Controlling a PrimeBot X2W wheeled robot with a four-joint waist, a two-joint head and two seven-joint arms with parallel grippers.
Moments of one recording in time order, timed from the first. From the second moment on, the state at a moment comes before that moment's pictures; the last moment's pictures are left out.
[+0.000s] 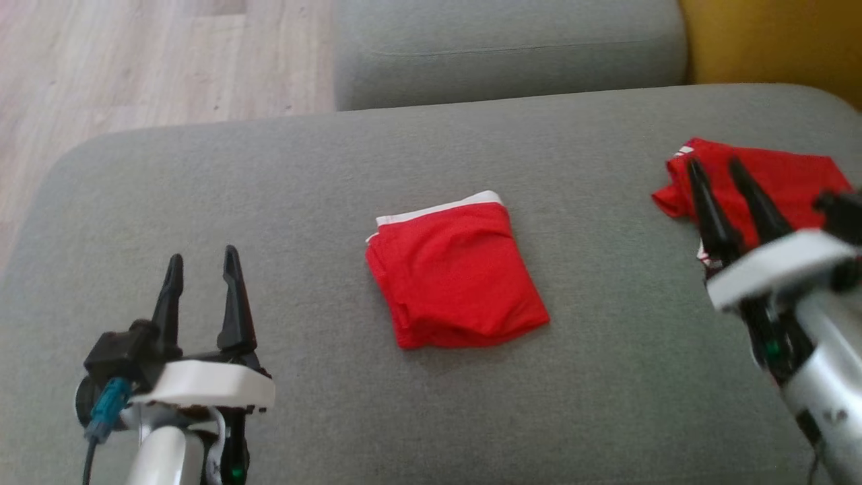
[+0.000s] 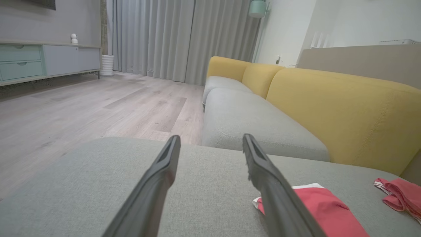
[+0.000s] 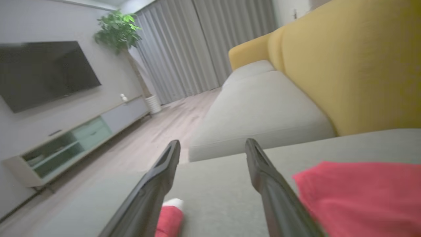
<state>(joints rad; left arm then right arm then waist) -0.04 0.07 -0.12 0.10 -0.27 0.10 -0.25 -0.53 -0.48 0.62 0.54 1.01 0.13 -0.25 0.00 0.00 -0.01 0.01</state>
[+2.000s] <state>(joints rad) -0.07 0.05 -0.21 0.16 -0.21 0.06 -0.25 -0.65 -0.14 0.17 1.03 0.57 0.13 0.39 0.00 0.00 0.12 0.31</state>
